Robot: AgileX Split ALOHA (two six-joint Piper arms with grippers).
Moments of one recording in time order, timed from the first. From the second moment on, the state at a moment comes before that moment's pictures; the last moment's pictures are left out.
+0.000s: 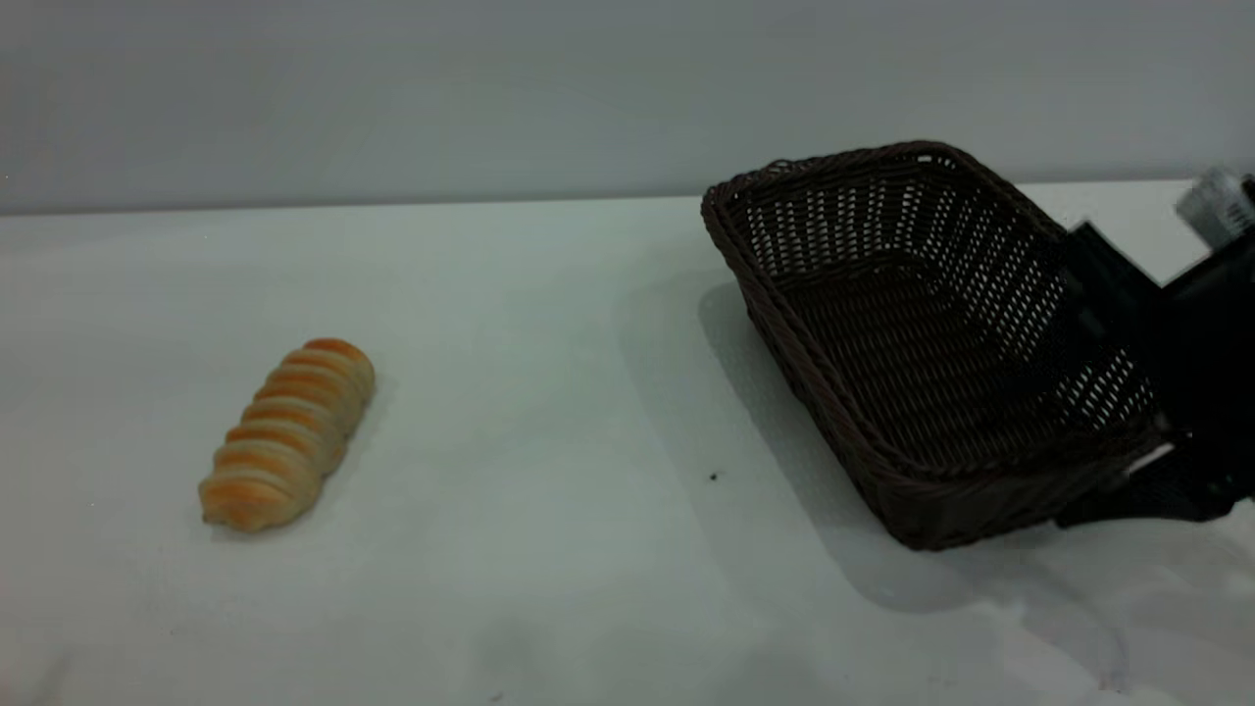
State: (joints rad) left arm 0.02 0.83 -0.85 -0.12 0.69 0.16; right arm 0.10 1.85 -0.65 1.40 0.41 -0.36
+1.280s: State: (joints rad) left arm 0.01 0.83 -0.85 -0.12 0.69 0.16; right arm 0.09 1.96 -0.86 1.36 0.33 -0.55
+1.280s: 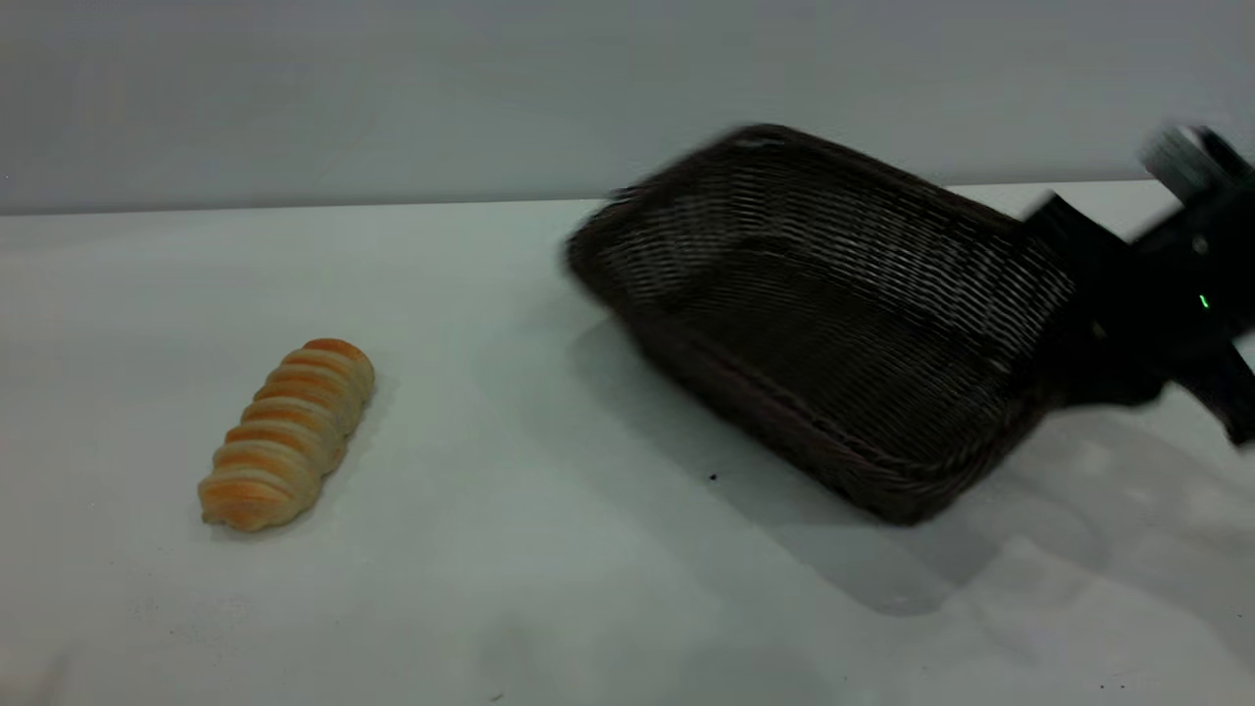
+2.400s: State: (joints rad) left arm 0.01 0.99 -0.85 -0.17 0.66 0.17; right arm 0.17 2.33 -1.61 0.53 0.87 -0.31
